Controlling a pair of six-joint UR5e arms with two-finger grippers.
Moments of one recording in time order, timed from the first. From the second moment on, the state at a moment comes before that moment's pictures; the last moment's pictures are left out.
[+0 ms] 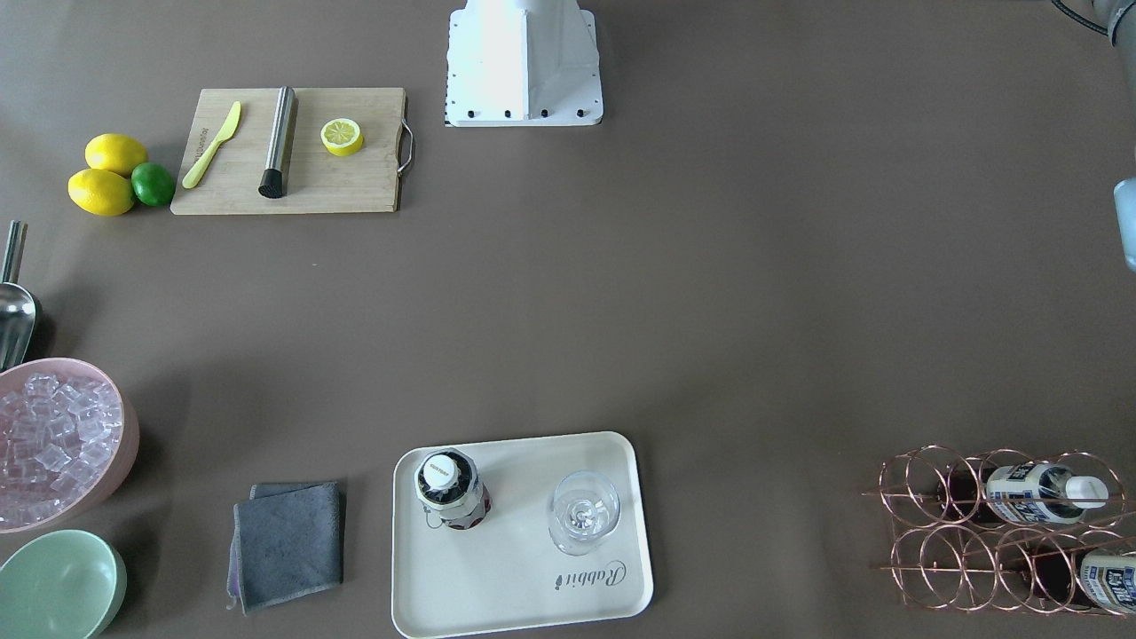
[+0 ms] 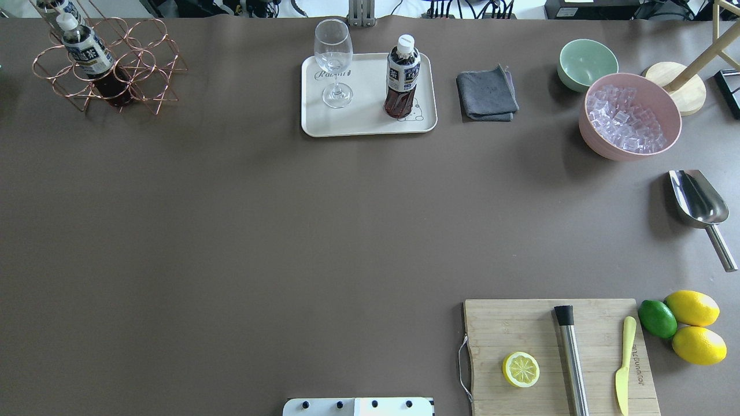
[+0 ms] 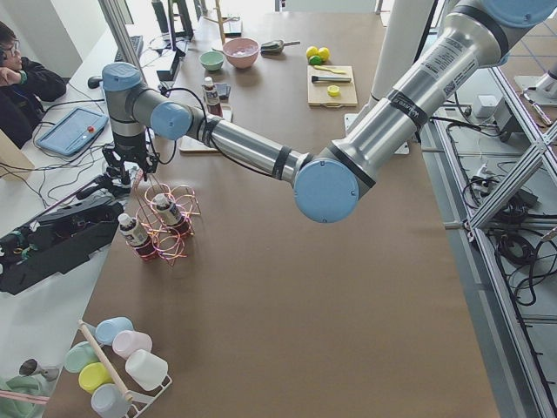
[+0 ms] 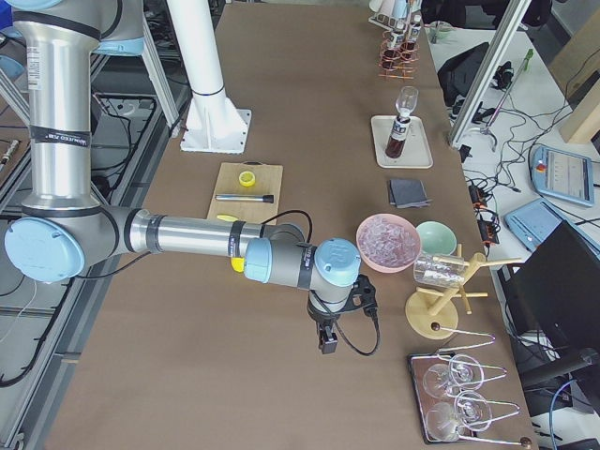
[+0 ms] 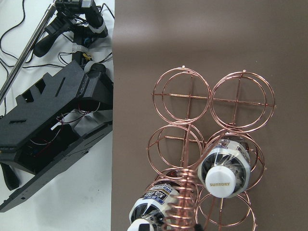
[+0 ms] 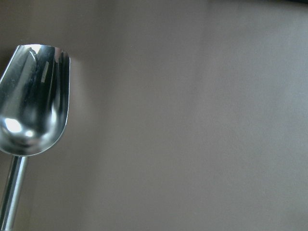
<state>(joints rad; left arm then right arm) -1.39 -2.29 -1.24 -1.67 -2.19 1.08 1.61 -1.64 1.61 -1.64 2.28 -0.34</state>
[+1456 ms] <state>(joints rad) -1.47 -2.01 -1.73 -1.64 -2.30 0.67 1.60 -1.66 1.63 -1.64 2.28 -0.34</state>
